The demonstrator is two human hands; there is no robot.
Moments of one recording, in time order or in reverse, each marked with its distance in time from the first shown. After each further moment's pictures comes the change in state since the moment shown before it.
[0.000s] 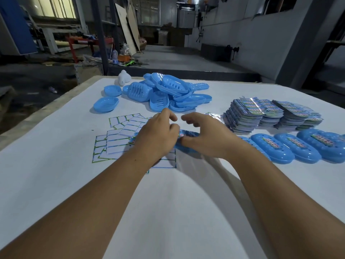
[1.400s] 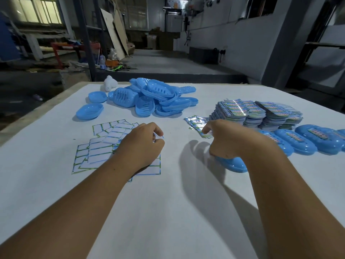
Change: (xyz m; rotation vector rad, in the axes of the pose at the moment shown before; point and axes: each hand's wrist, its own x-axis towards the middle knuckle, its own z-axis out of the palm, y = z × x) left_hand 0.000 -0.009 0.005 0.076 -0.129 -0.069; right_hand -0.023 0.016 -0.059 -0.446 -0.157 0.301
